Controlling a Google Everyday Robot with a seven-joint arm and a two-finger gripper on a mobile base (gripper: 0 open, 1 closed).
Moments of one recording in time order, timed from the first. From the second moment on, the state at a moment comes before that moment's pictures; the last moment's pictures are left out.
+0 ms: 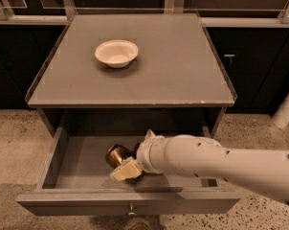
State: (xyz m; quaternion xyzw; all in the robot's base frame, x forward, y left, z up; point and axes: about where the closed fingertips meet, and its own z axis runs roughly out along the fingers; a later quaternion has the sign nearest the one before) arm 0.488 0.019 0.672 -0.40 0.83 0.15 0.37
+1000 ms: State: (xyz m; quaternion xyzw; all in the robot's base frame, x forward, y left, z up) arm 0.491 0.073 0.660 -0.41 0.80 0.17 0.41
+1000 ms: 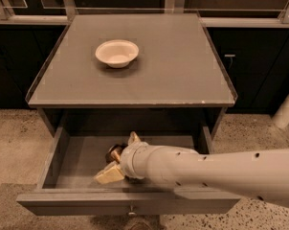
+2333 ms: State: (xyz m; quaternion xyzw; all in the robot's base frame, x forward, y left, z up) arm 0.494 0.073 0.626 -0.45 0.79 0.11 0.40
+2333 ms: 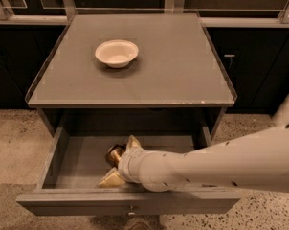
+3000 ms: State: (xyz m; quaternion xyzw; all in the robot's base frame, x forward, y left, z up) arm 0.490 0.074 0.611 -0.47 0.79 0.12 0.36
